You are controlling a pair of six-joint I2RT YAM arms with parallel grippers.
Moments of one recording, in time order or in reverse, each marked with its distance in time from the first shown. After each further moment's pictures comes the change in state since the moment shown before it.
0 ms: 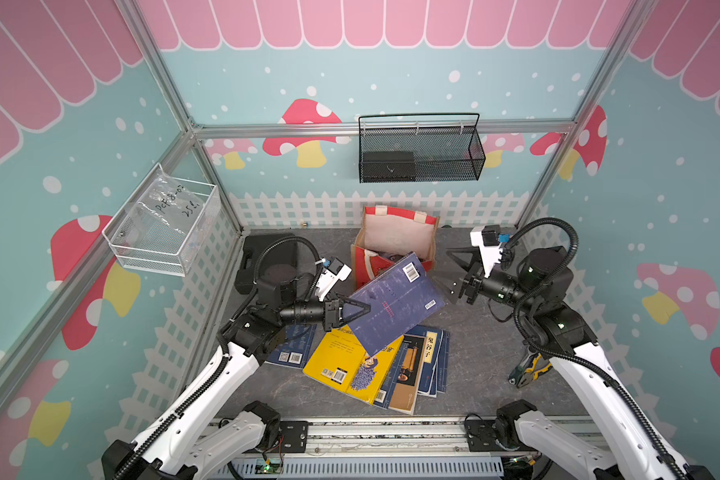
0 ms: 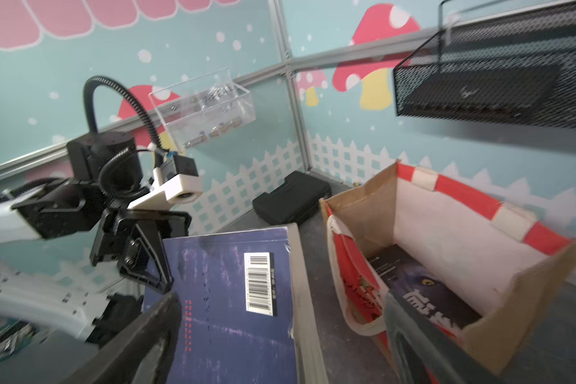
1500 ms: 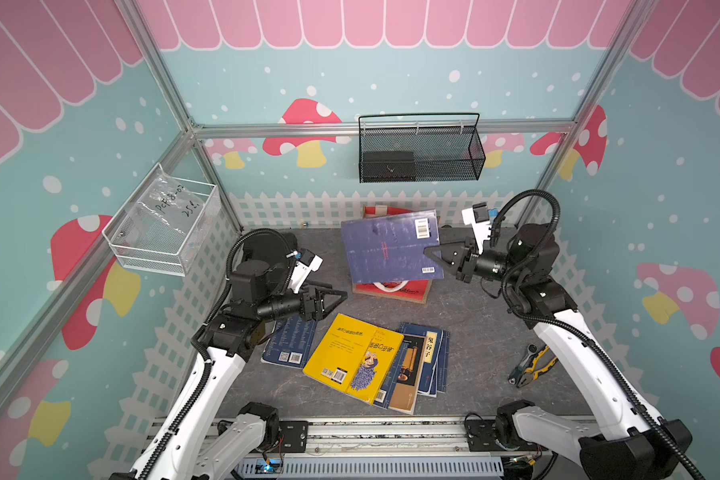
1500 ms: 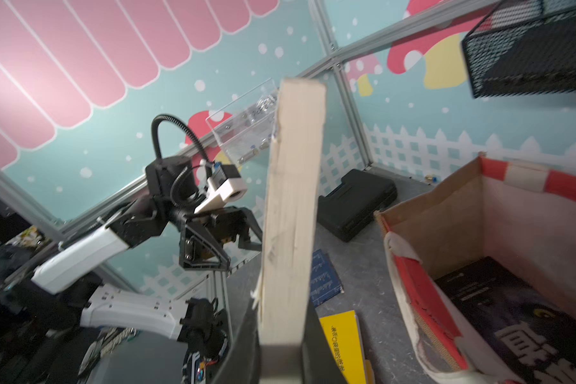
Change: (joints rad) left arm 0.240 -0.072 0.041 -0.145 -0.188 0.145; right arm -0.084 0.200 0.151 0.196 -0.135 0.333
